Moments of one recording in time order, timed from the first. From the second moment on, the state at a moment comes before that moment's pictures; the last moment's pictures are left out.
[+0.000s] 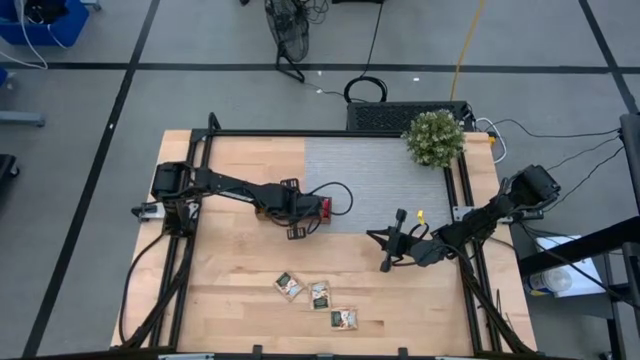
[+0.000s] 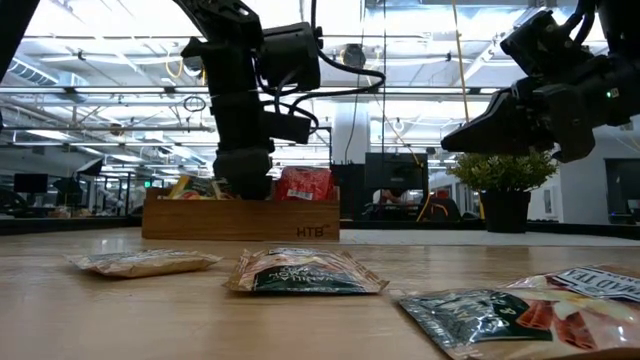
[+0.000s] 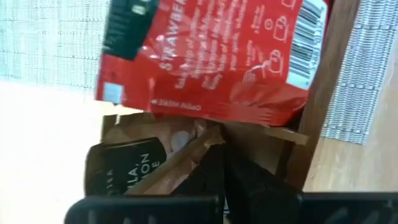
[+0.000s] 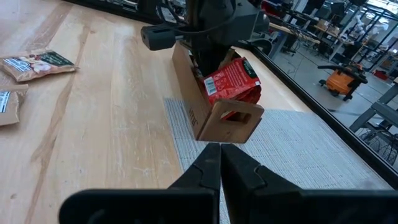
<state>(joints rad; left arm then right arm) 0.02 1.87 1.22 -0.68 -0.34 -0.06 0.50 1.46 0.30 0.79 0.86 -0.03</state>
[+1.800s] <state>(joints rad) 0.07 1.86 1.15 -0.65 -0.22 -0.15 0.50 1.46 0.30 0.79 0.86 -0.03</state>
